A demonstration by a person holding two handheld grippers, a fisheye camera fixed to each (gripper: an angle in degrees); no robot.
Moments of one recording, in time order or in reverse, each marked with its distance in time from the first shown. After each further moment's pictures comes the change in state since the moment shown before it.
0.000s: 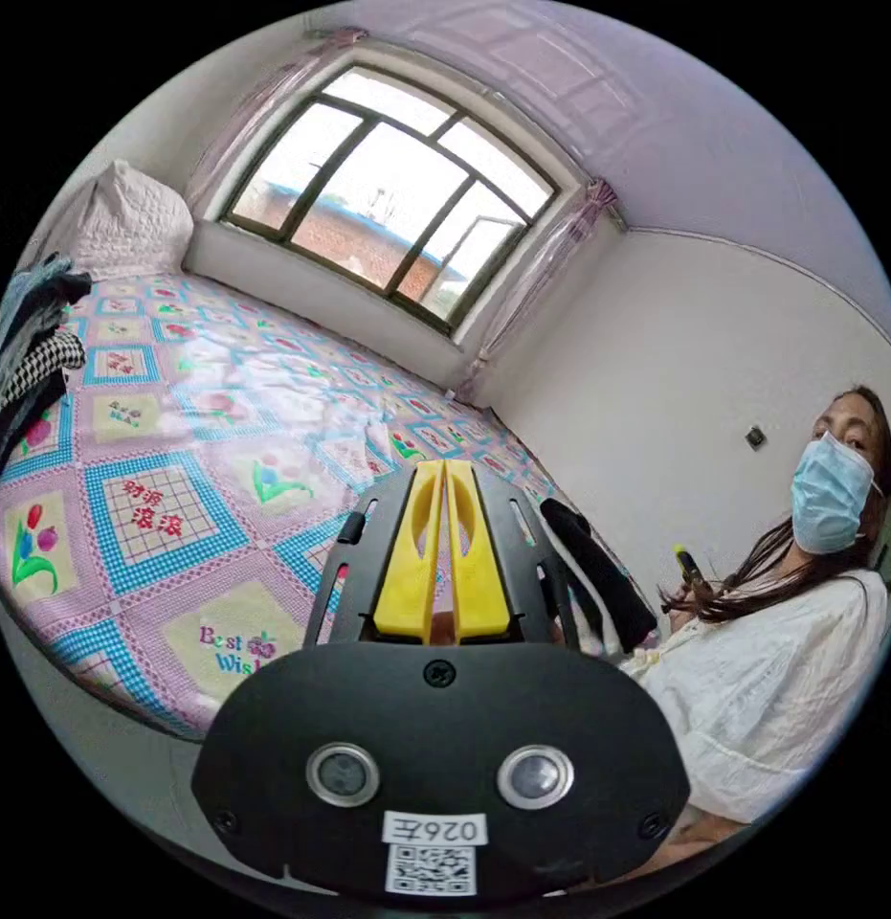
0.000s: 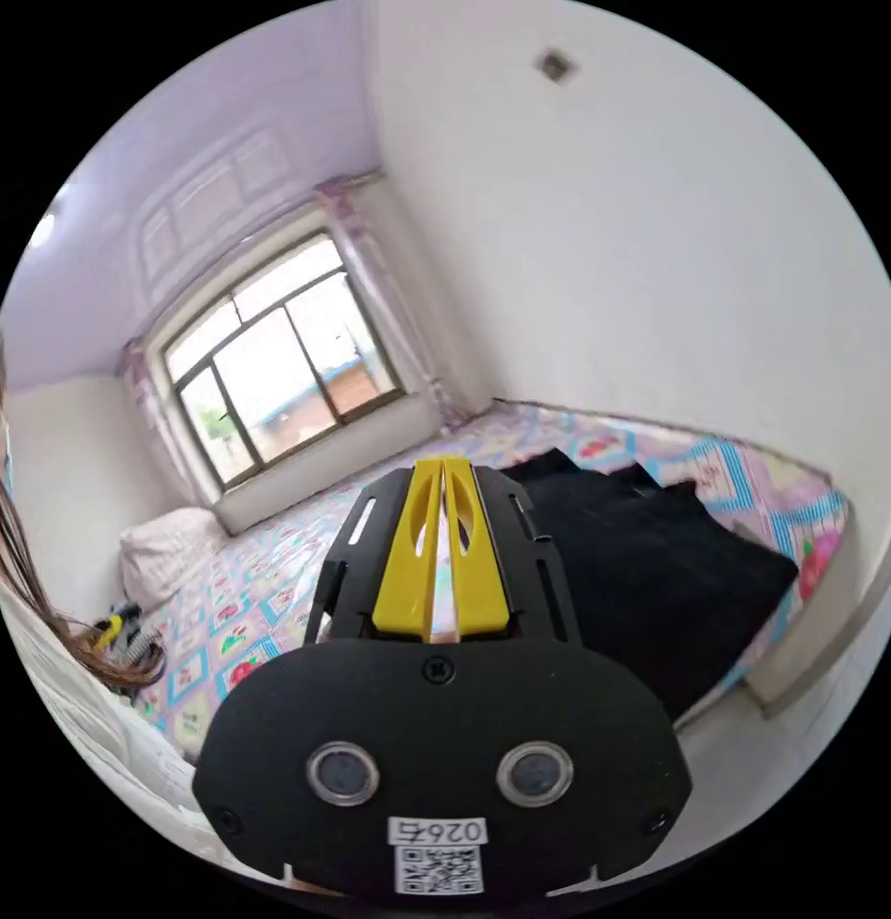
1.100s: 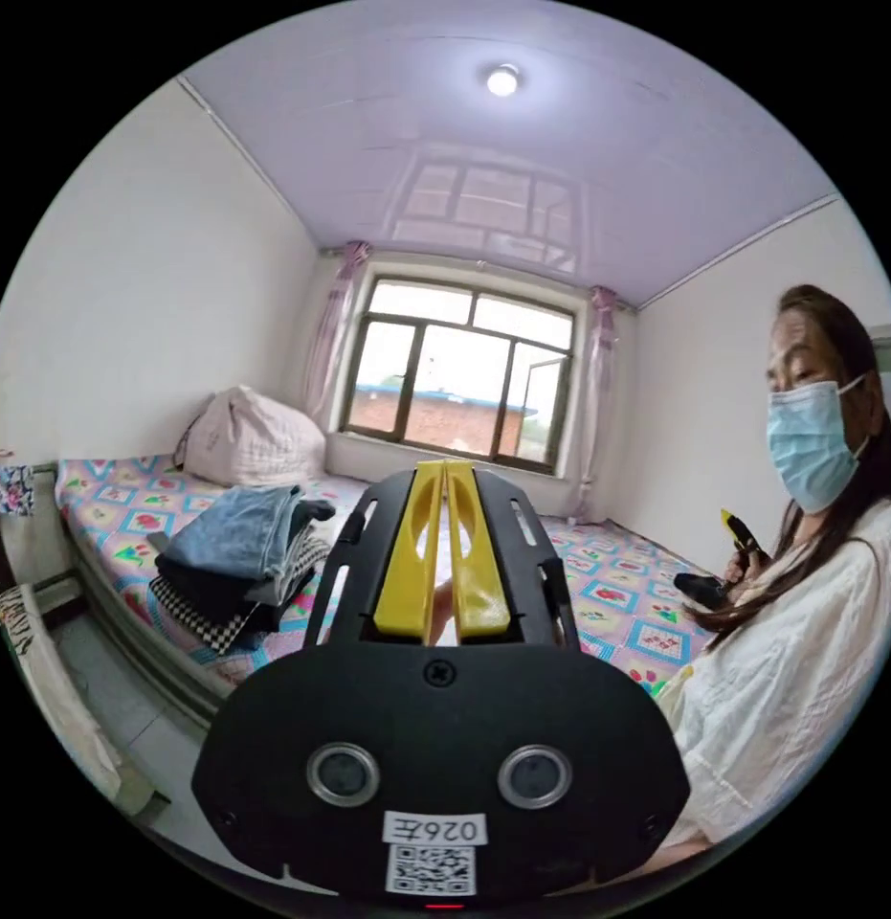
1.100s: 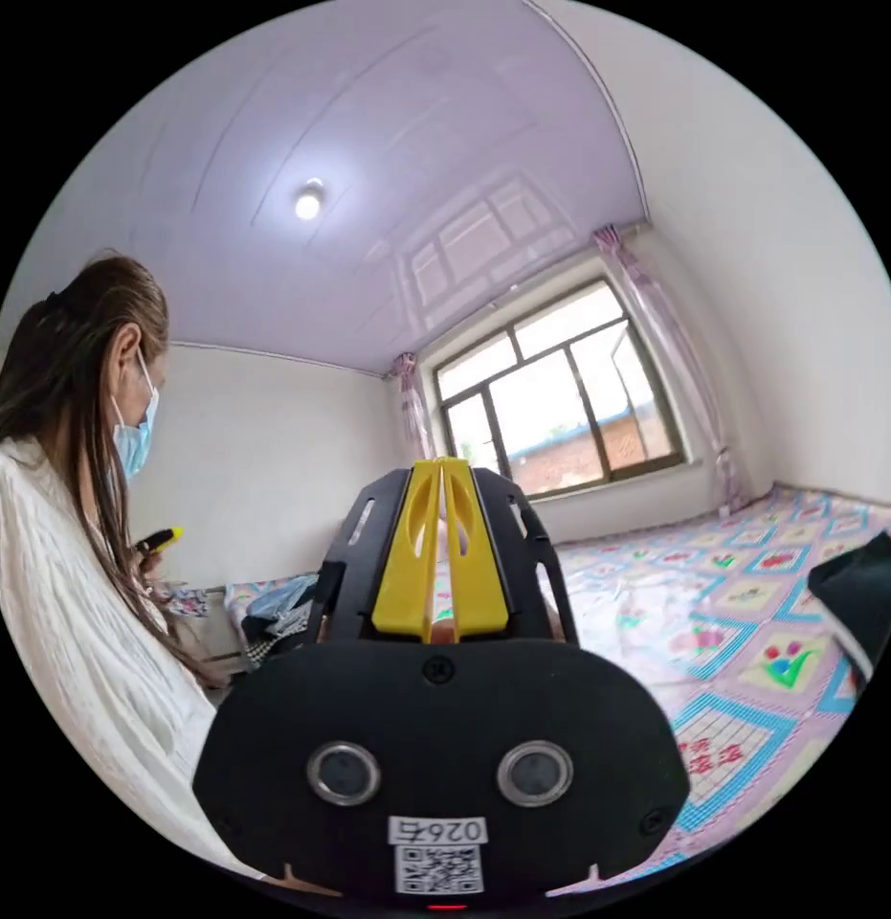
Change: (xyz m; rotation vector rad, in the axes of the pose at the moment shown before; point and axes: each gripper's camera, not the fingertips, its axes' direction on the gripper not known) left arm 0.395 -0.307 -0.244 0.442 -0.422 0.187; right arm -0.300 0.199 -0.006 0.186 -0.766 -0.200
